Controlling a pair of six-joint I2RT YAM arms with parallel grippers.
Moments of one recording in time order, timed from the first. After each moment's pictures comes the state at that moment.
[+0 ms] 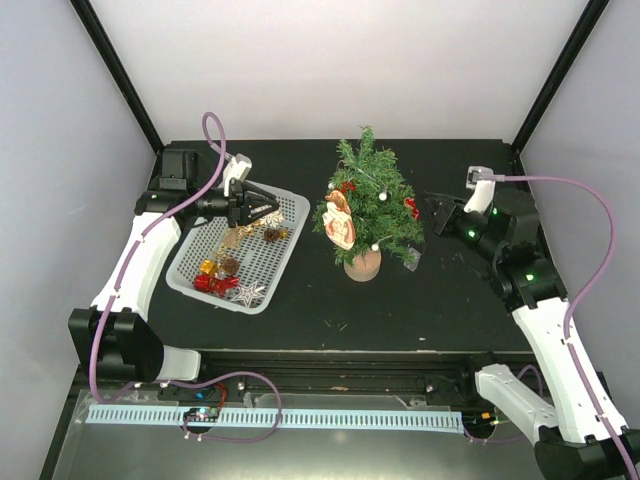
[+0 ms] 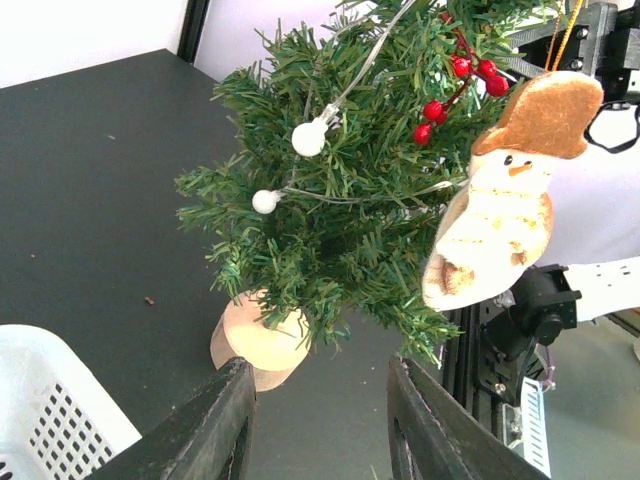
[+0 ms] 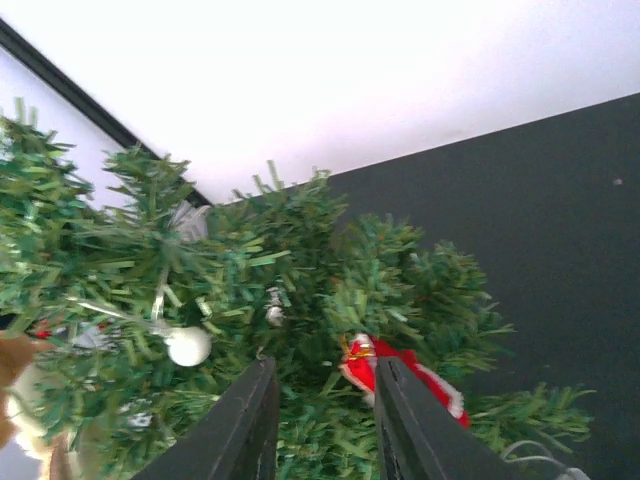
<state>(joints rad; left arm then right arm) -0.05 1.36 1.26 -0.67 1.19 0.28 0.25 0.87 1.02 -0.44 -0.31 0.52</state>
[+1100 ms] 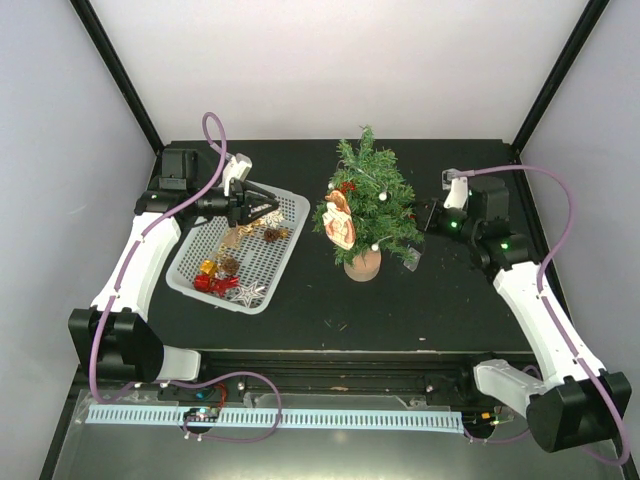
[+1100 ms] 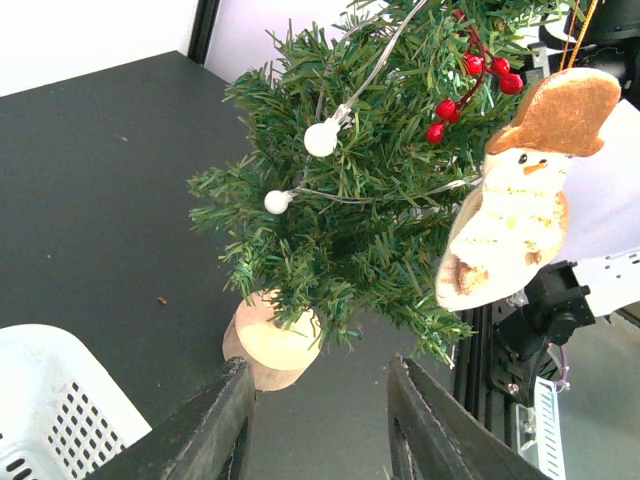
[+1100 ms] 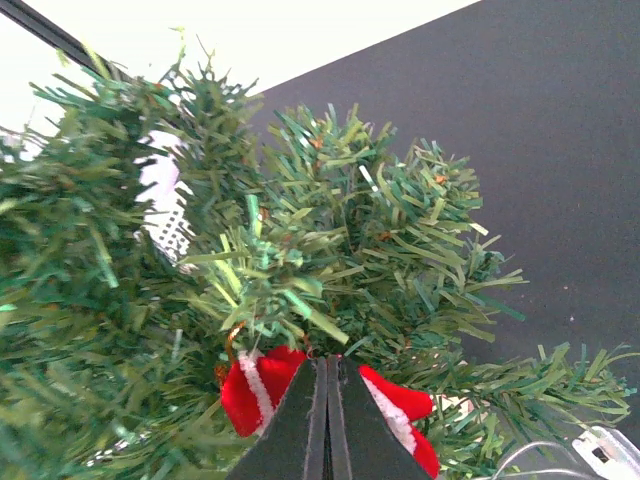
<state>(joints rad) -0.05 1.36 1.26 -0.65 1.16 0.28 0.21 1.06 0.99 -0.43 -0.44 0.51</state>
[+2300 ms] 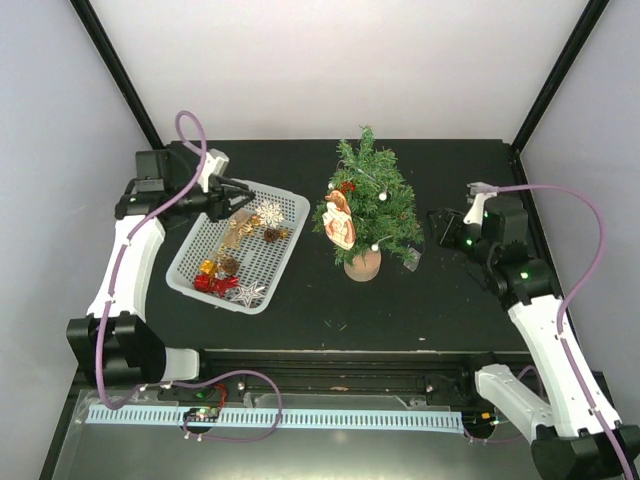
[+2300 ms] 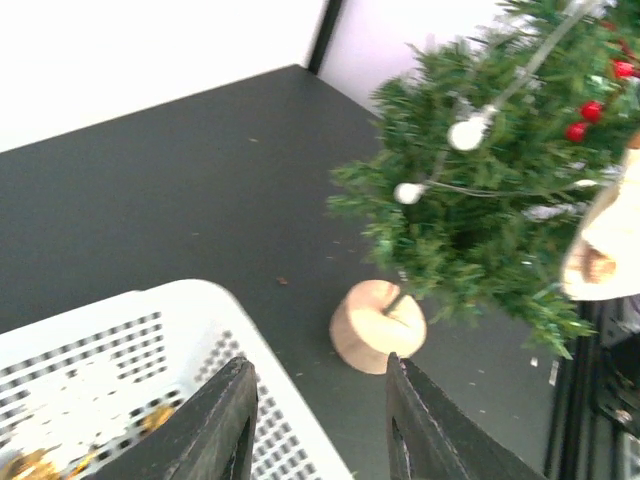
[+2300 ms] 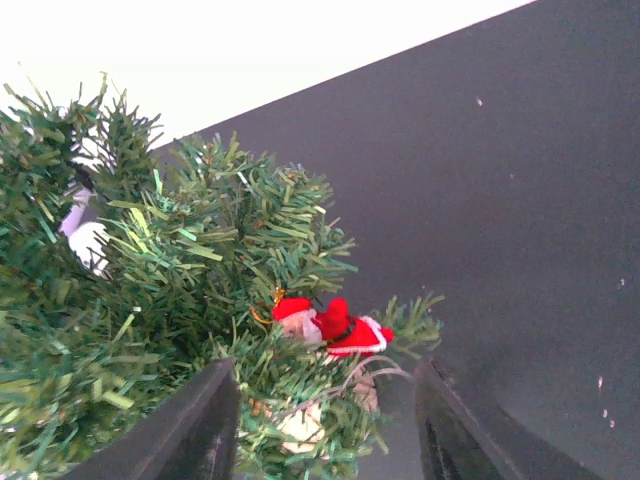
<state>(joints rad) 0.06 1.33 1.26 -0.67 1.07 0.34 0.21 0.90 0.96 -0.57 -0.18 0.49</state>
